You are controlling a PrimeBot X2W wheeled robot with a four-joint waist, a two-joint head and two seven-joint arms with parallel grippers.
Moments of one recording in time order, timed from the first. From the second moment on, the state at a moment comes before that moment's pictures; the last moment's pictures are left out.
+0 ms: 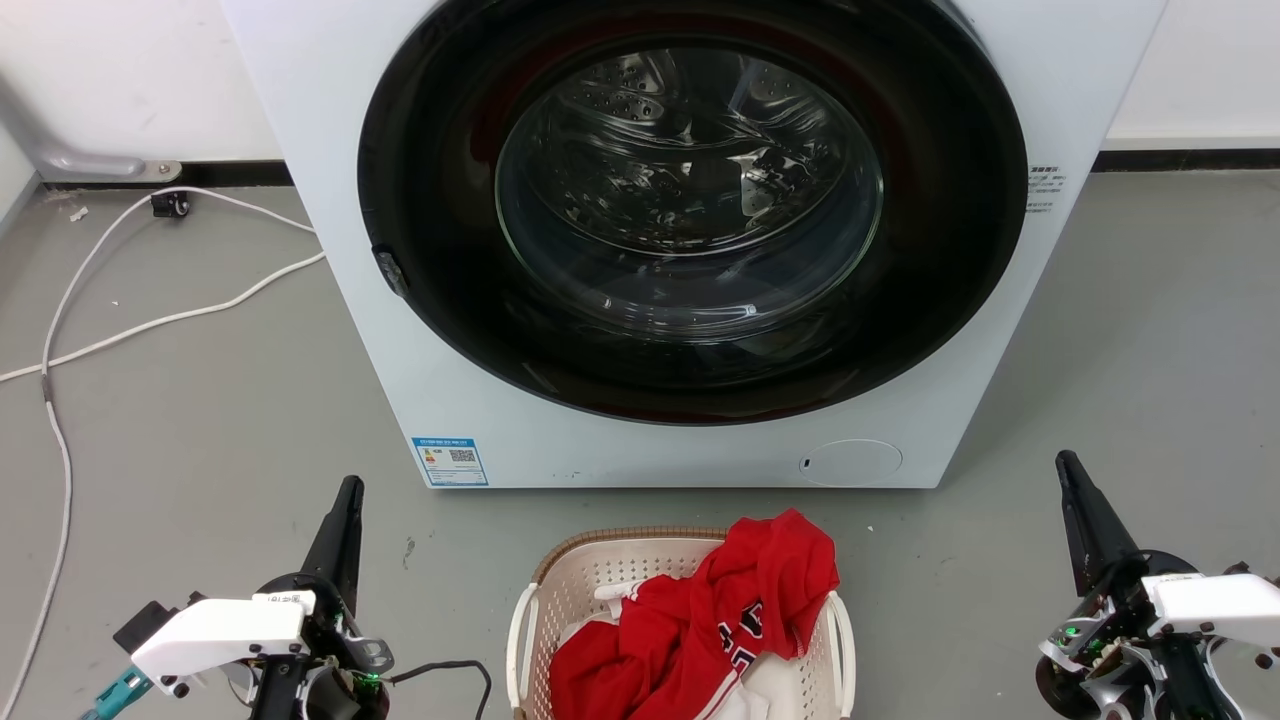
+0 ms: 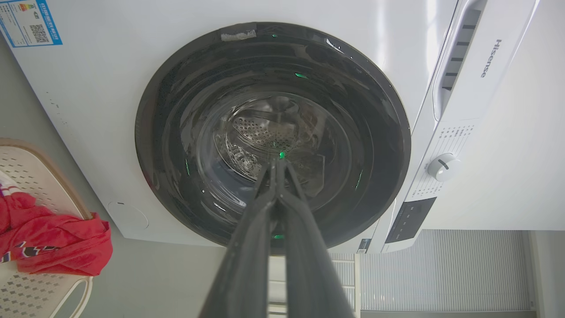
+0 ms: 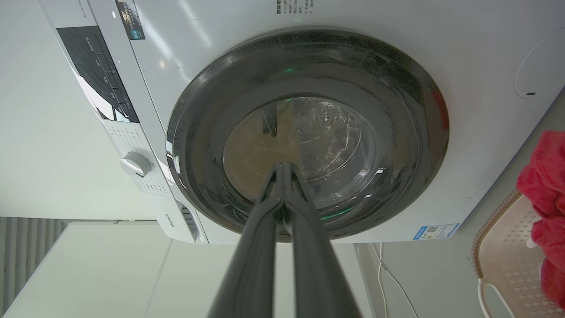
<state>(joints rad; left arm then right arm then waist) -0.10 0.05 0.11 0.25 -1.61 -0.13 0.11 -0.10 -0.06 -0.11 0.25 1.62 0.13 0.11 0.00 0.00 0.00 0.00</state>
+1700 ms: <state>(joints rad) -0.03 0.04 0.11 0.24 -1.51 -0.13 0.02 -0.03 -0.05 -0.10 0.25 1.46 0.13 0.02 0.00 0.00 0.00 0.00</state>
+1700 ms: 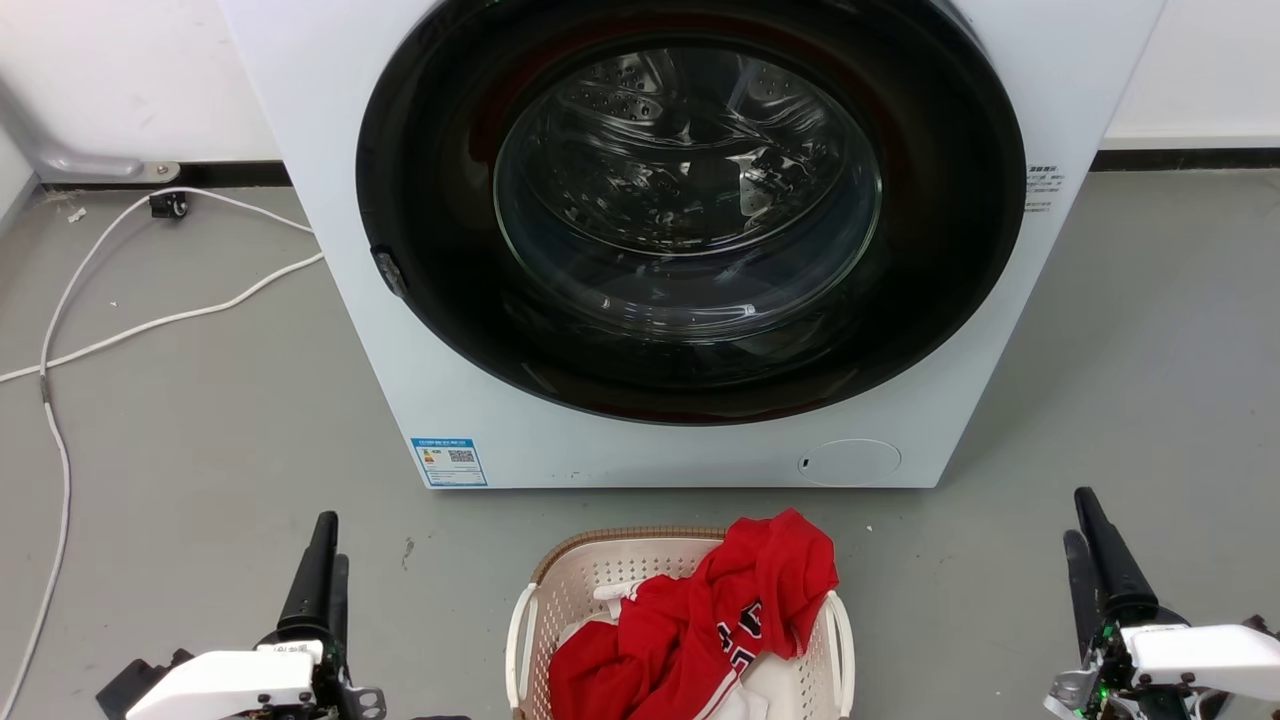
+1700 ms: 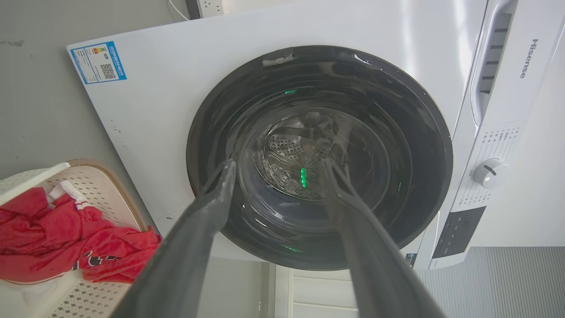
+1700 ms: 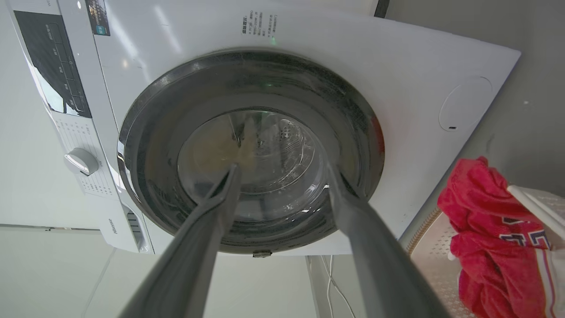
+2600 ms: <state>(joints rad) 0.02 0.05 0.08 0.00 -0.92 -0.02 -0.08 -0.01 -0.05 -0.07 0.01 0.71 0.13 -0.08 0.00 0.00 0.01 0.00</state>
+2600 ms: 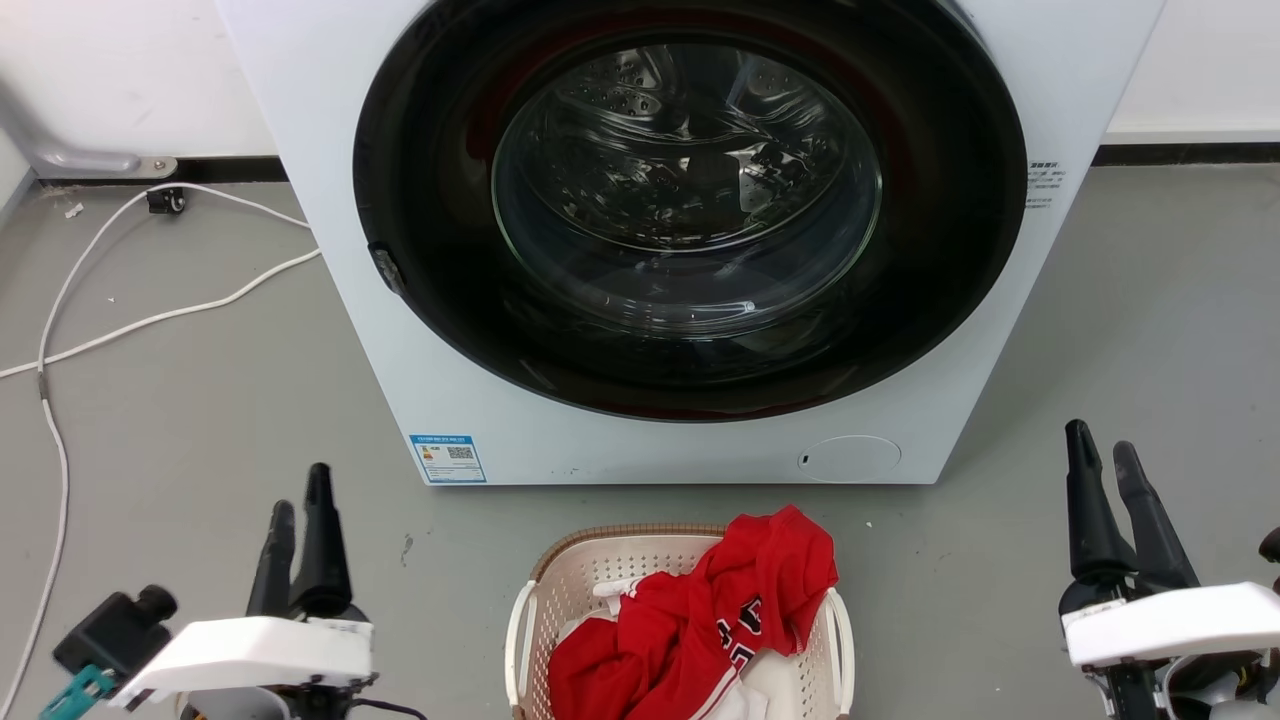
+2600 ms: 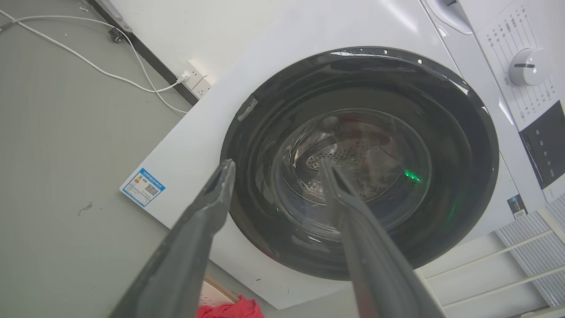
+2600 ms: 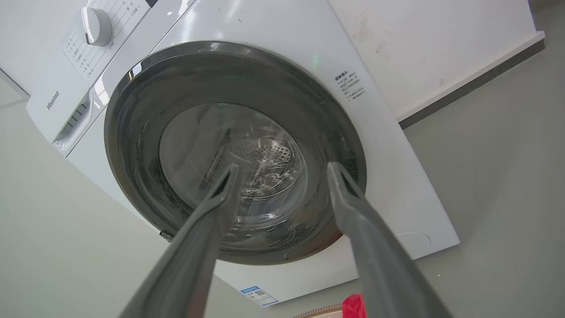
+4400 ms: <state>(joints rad) 0.05 0.20 -0.37 -0.03 -0.24 0.19 -0.22 0.08 -0.05 -0.03 0.02 0.06 0.13 -0.21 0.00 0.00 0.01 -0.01</state>
